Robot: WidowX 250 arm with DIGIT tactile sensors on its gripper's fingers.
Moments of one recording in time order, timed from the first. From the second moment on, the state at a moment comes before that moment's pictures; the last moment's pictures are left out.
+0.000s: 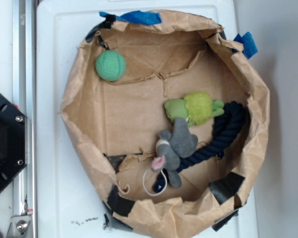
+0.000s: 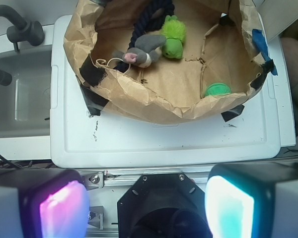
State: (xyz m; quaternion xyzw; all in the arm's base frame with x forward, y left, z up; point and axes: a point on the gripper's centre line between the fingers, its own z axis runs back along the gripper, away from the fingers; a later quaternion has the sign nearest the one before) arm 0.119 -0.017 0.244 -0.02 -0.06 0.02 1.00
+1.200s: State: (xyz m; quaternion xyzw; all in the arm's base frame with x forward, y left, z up) arm 0.196 0.016 0.194 -0.01 -0.06 -0.13 0.99
